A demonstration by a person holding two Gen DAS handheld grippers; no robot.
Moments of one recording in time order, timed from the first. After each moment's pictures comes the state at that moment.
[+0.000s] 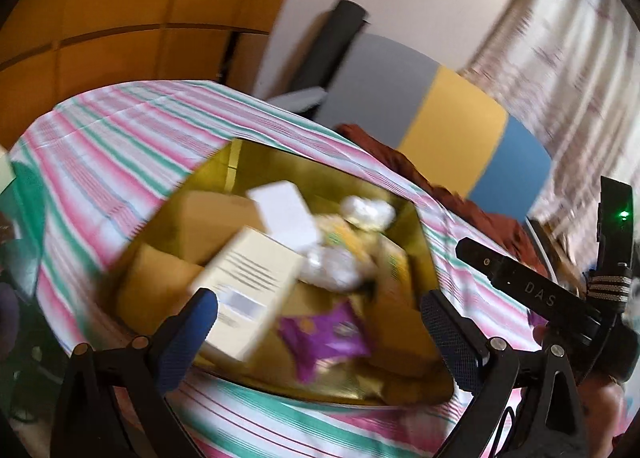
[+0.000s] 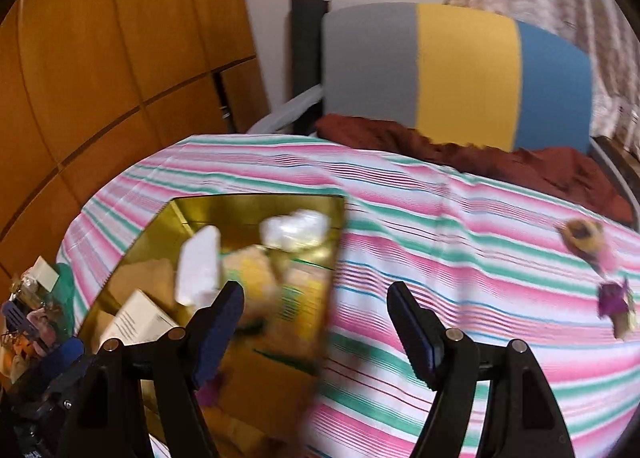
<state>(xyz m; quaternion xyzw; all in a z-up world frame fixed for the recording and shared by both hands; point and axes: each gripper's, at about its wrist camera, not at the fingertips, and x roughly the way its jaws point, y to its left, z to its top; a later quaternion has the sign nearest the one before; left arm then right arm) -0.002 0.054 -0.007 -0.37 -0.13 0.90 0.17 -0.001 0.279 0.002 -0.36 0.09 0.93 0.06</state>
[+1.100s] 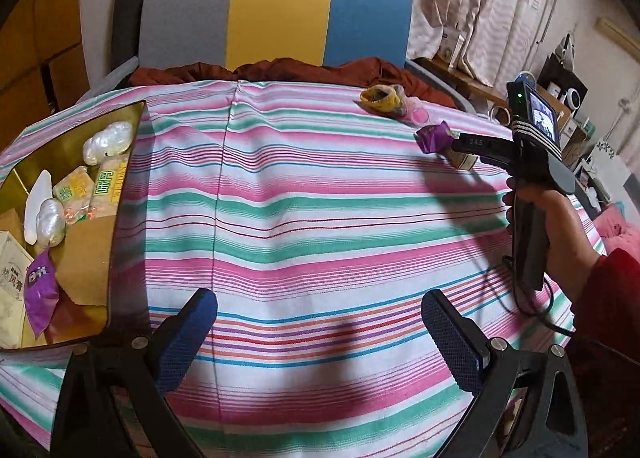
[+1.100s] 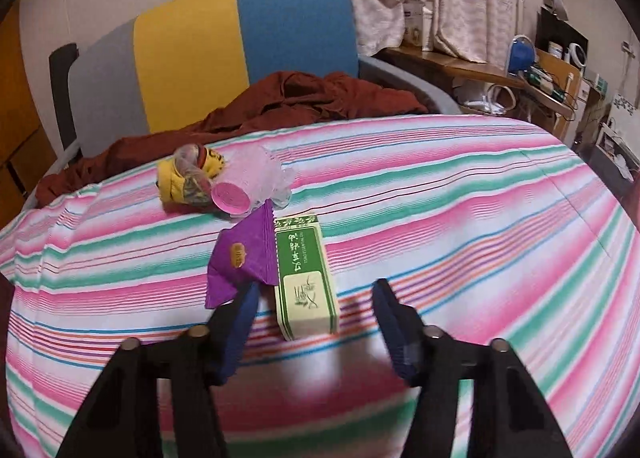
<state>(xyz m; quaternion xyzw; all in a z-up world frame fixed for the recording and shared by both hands) 0.090 0.271 -0.044 -0.42 0.09 0.82 0.37 0.116 0.604 -0.078 -0.37 0.19 0.85 0.34</state>
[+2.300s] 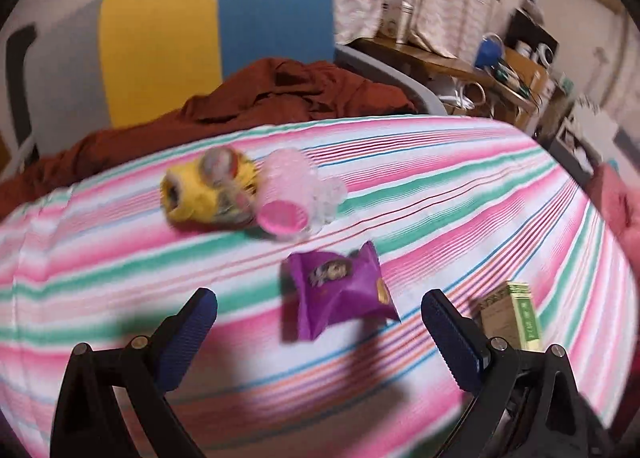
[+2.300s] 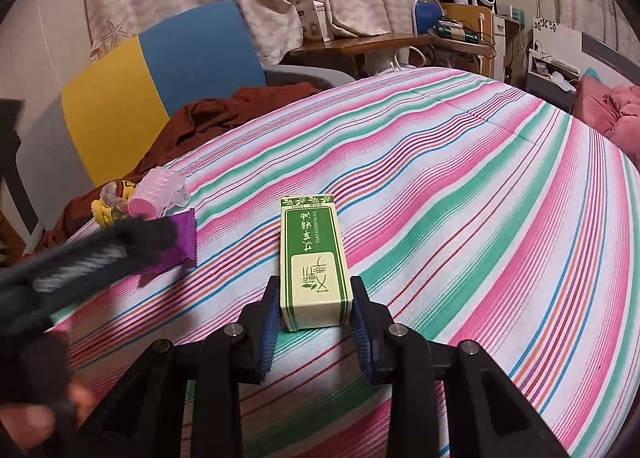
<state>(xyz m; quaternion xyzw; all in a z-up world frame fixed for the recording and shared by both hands) 0.034 0.585 -0.062 -0.37 0.17 0.80 0.44 0.210 0.606 -0.087 -0.28 0.29 0.80 0.45</state>
